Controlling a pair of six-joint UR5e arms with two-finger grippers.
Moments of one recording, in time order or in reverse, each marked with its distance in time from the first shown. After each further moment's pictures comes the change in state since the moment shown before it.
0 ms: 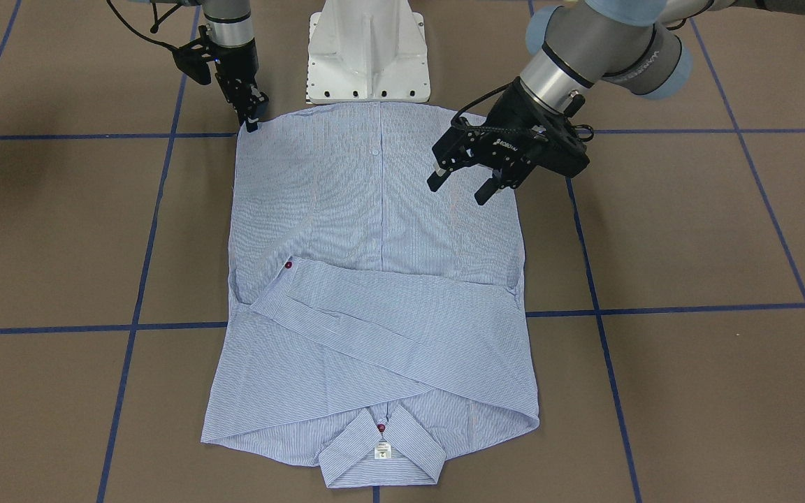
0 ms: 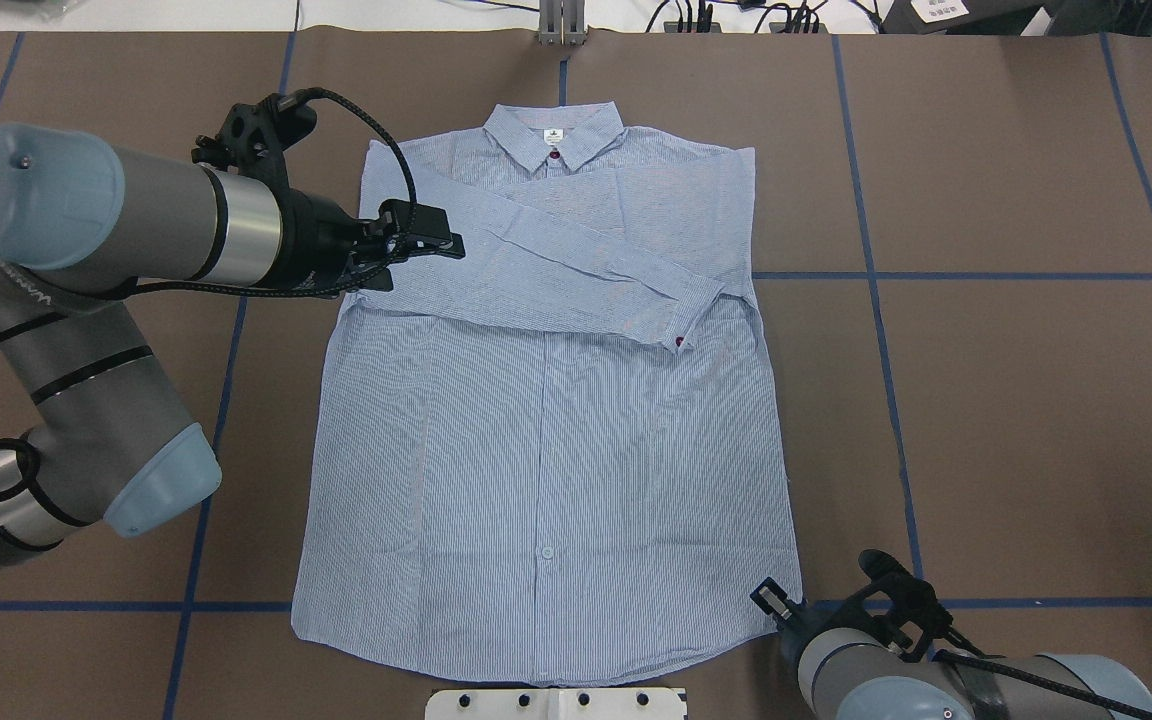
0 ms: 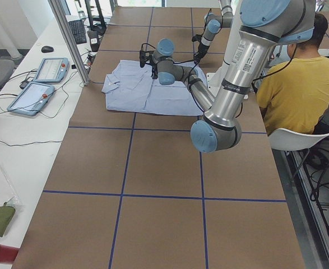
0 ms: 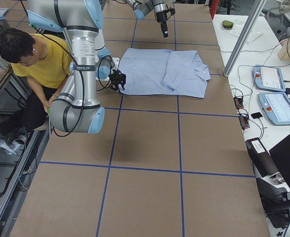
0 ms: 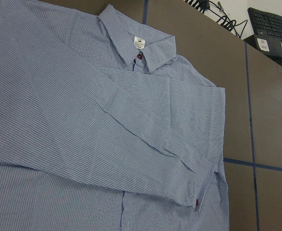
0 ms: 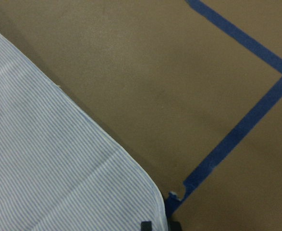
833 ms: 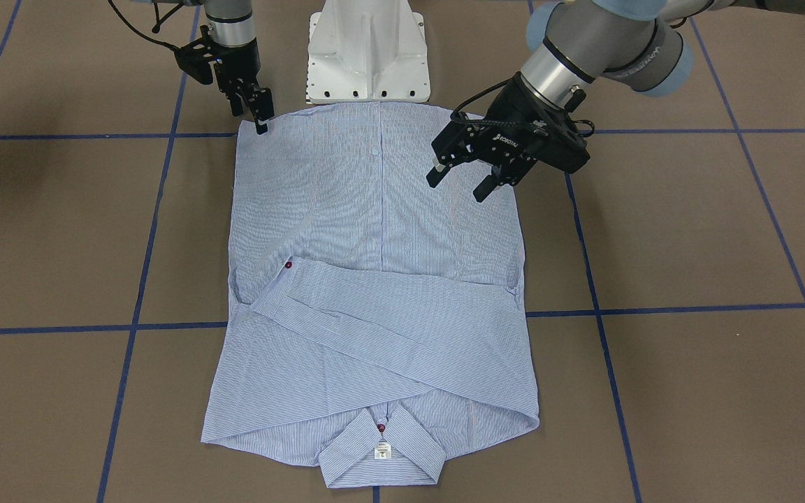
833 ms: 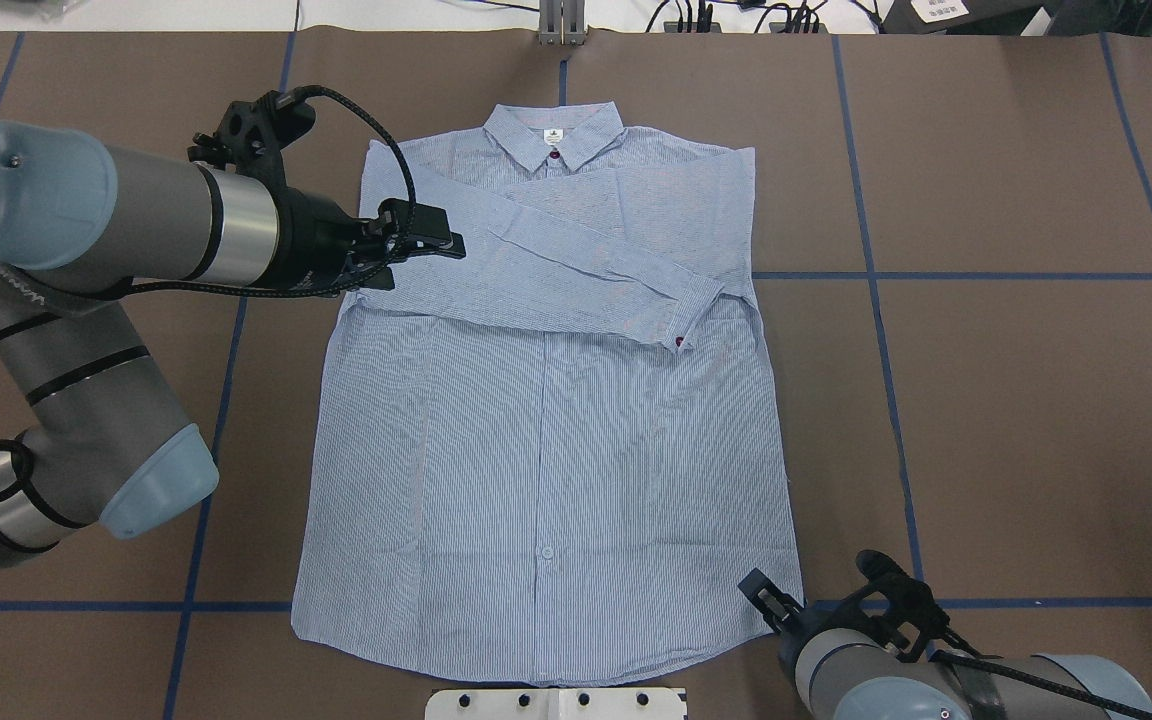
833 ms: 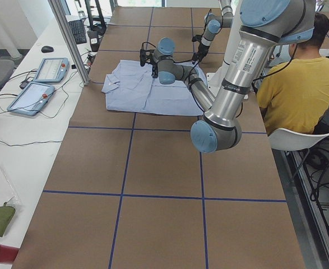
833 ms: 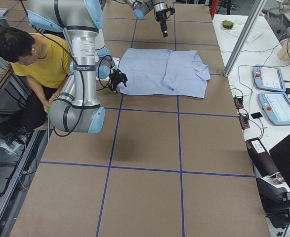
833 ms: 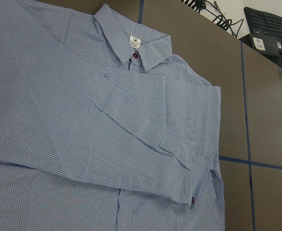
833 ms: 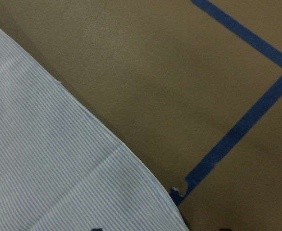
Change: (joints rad) left arm -0.004 0.002 -0.012 -0.004 -0.003 0.035; right arm -0.002 0.006 -0.007 0.001 0.000 0.000
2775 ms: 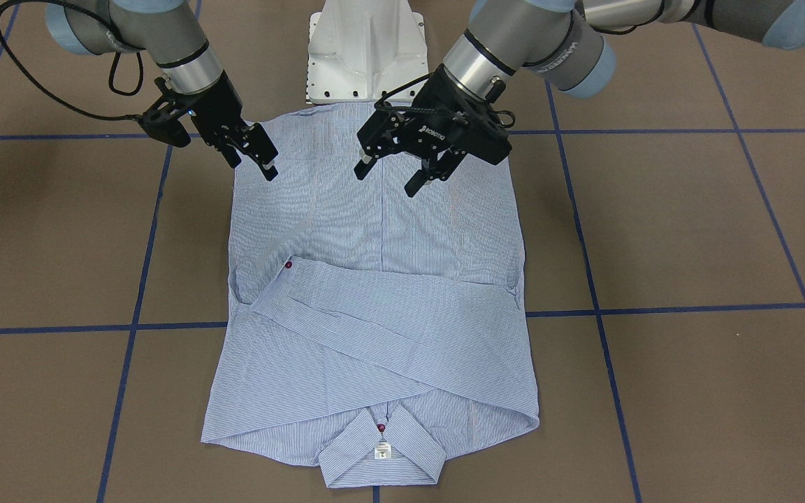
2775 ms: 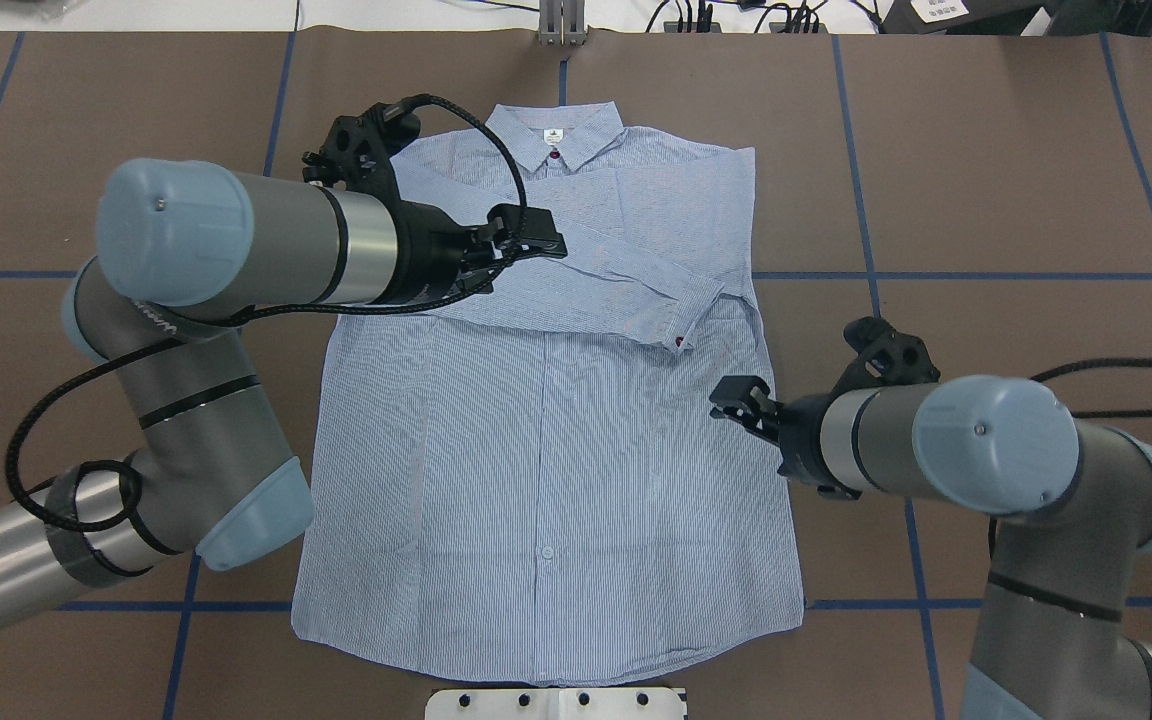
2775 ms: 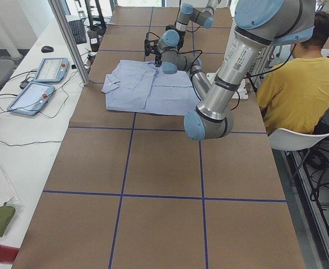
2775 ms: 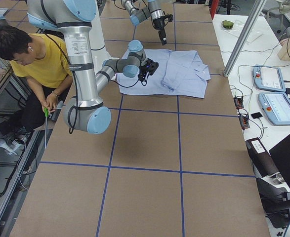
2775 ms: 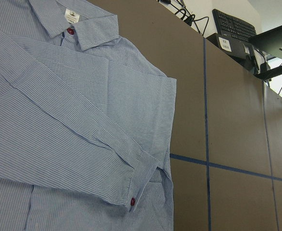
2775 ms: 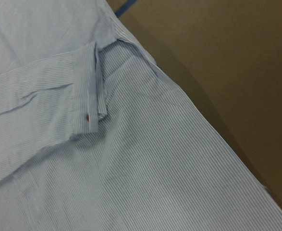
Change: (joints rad) left arm 0.083 -0.121 0.036 0.004 0.117 -0.065; right arm 0.389 0.074 -0.036 0.282 0.330 -0.408
